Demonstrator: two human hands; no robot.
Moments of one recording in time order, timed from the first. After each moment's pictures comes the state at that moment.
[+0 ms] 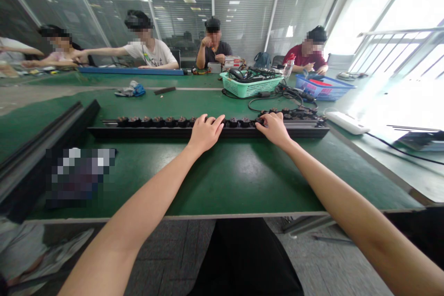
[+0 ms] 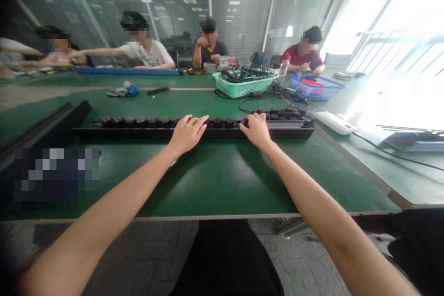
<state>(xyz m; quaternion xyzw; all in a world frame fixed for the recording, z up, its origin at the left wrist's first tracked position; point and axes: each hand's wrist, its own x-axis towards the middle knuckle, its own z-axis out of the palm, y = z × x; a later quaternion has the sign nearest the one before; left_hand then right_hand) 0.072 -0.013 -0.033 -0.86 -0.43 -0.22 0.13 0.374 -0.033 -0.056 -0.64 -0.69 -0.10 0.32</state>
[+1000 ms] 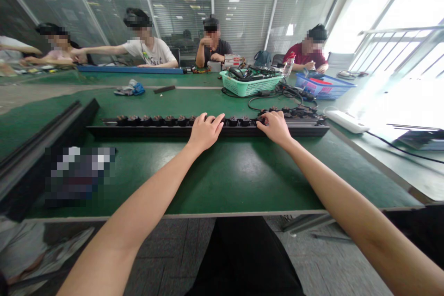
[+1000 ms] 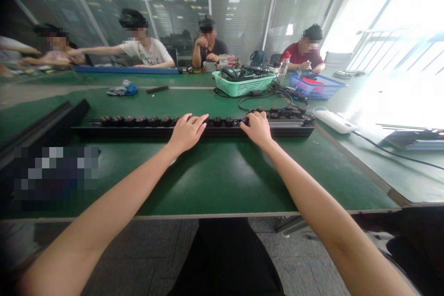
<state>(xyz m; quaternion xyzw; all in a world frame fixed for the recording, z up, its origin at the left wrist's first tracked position) 0.073 -0.012 -0.034 -0.86 -0.44 -0.23 0.13 0.375 -0.035 -0.054 -0.65 -0.68 -0.11 0.30</state>
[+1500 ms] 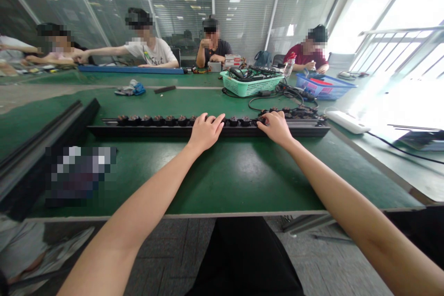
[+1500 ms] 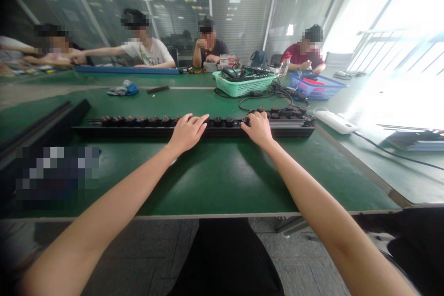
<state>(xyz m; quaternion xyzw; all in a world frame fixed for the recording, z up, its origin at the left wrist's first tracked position) 0.072 -0.013 -0.033 -0.86 -0.43 -0.23 0.13 0.378 -0.034 -0.053 -0.65 -0.69 -0.11 0.29</state>
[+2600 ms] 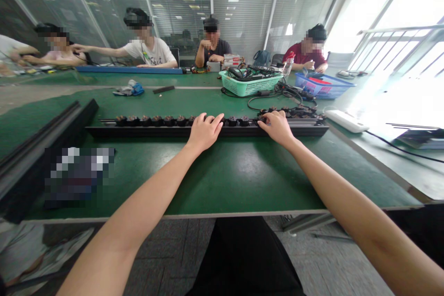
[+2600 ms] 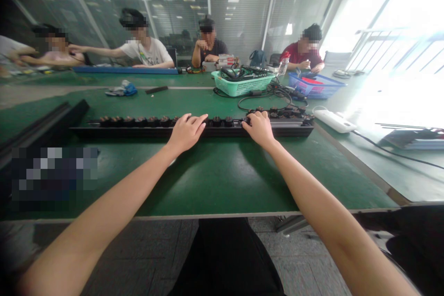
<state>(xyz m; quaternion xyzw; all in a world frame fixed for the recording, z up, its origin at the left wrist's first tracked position) 0.073 -0.013 -0.032 -0.86 -0.44 -0.21 0.13 0.385 -0.038 -0.053 -0.66 -0.69 -0.12 0.27</state>
